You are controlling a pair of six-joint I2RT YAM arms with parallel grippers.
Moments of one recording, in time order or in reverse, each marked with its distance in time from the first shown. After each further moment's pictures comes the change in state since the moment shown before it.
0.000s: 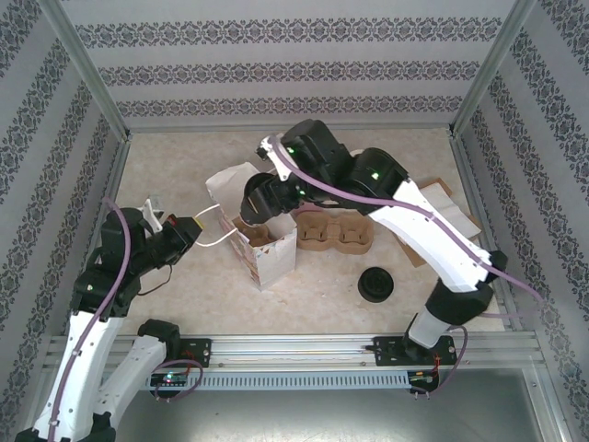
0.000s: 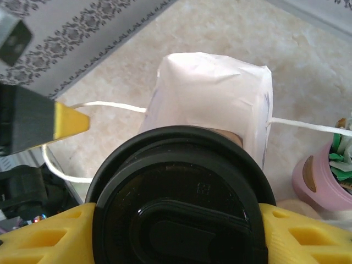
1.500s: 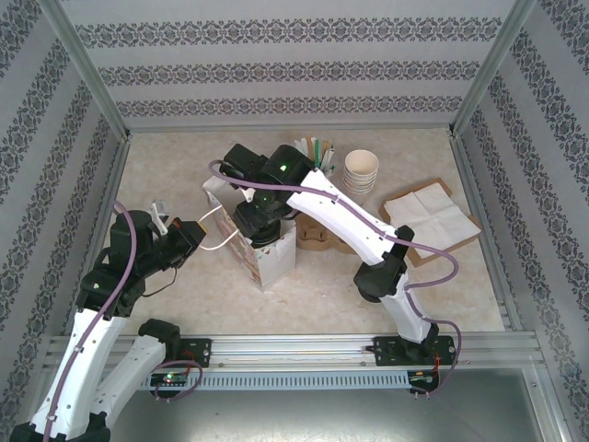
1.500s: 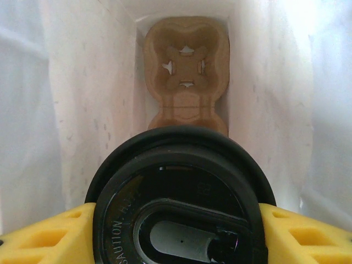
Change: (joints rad) left arm -0.045 0.004 -0.051 0.017 -0.043 -0.039; right arm 0.051 0.479 0.397 -0.437 0.082 0.146
